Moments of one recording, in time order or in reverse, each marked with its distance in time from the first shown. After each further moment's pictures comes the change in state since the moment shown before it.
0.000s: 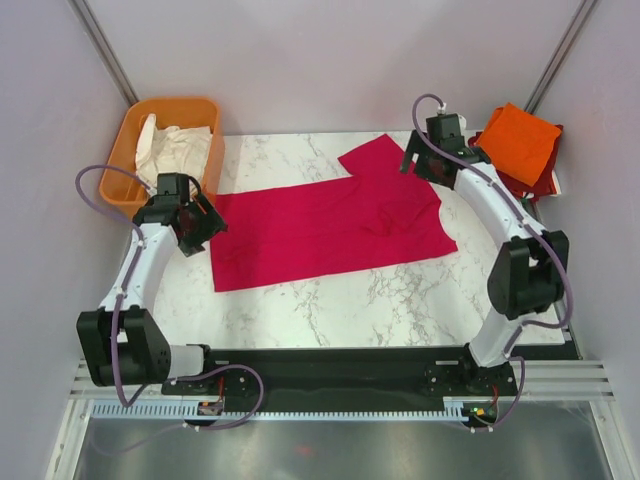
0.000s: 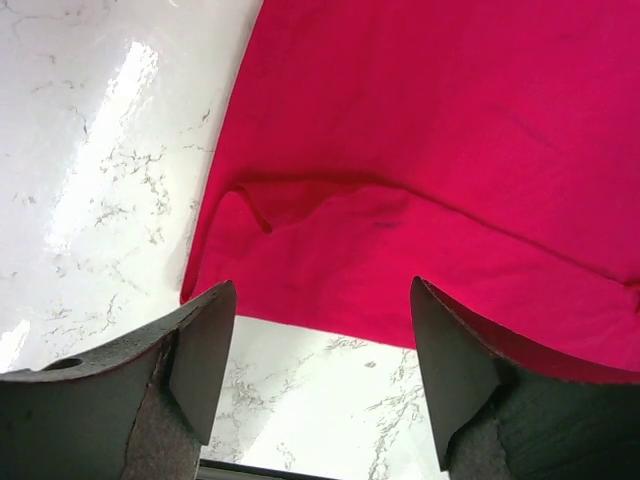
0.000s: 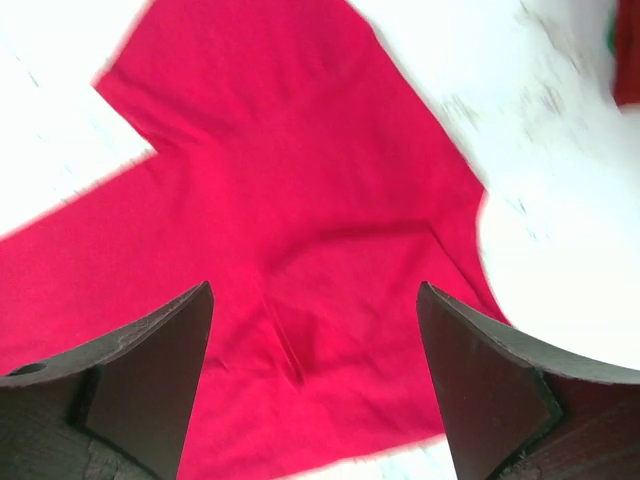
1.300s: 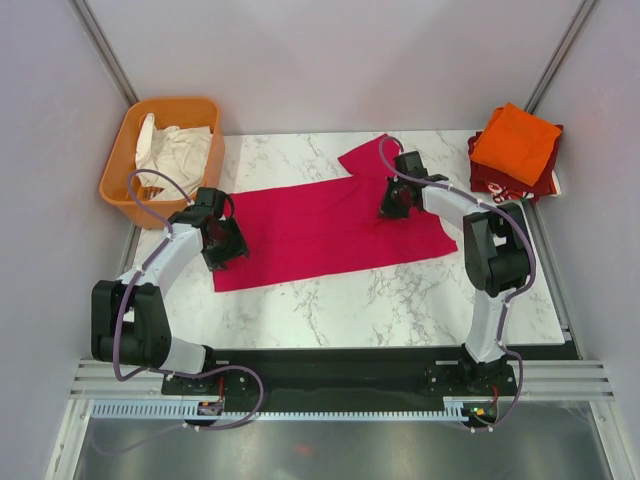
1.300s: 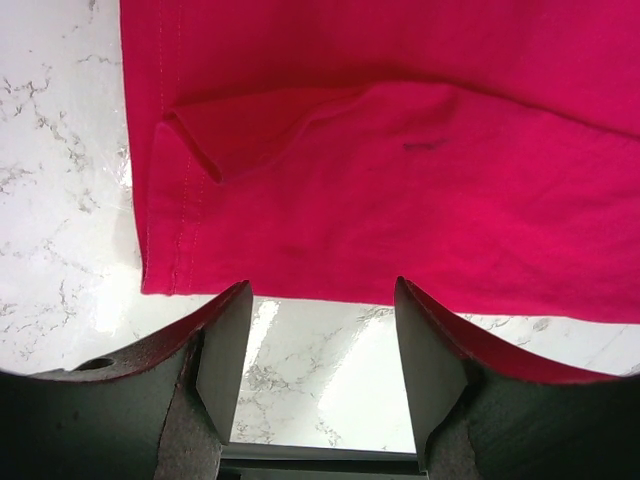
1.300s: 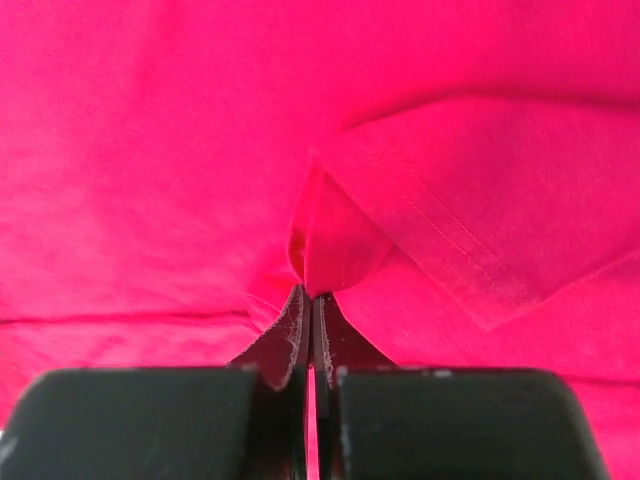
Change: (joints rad) left arm -0.178 0.069 -0.133 0.044 -0.017 0.041; right arm 0.079 0.155 -0.277 0.208 -0.299 0.106
